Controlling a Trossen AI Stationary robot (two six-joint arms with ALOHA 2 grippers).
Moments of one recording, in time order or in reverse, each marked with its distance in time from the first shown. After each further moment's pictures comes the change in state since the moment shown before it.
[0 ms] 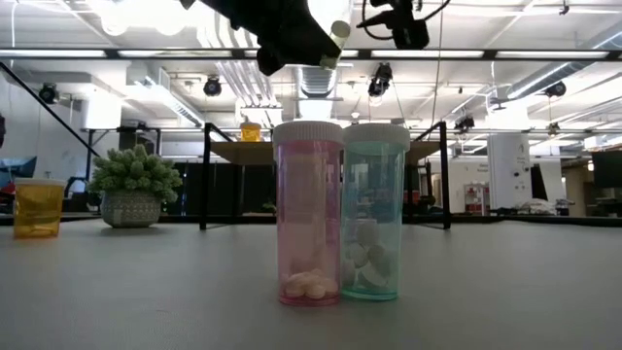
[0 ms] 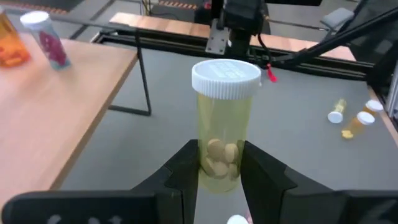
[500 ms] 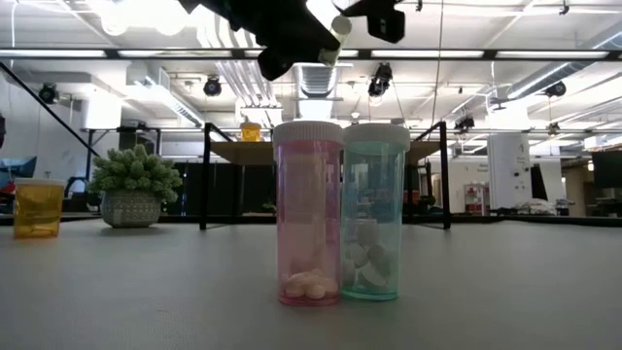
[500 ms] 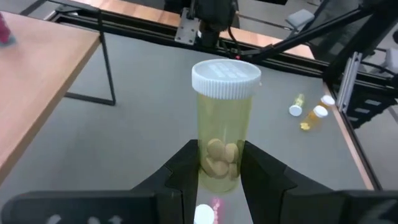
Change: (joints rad) left arm 0.021 0.000 0.002 -0.020 0.158 -0.056; right arm 0.111 0.116 0.123 -0.089 0.007 -0.313
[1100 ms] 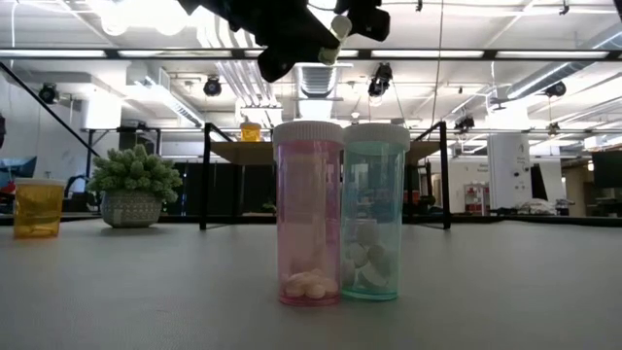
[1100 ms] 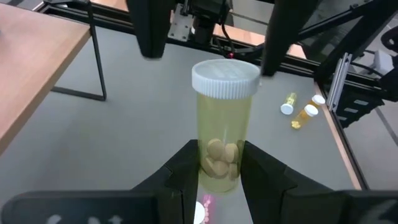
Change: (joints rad) left arm 0.000 0.000 -0.003 -0.001 0.030 -0.026; right arm 0.040 0.238 0.365 -0.399 0.169 -0.274
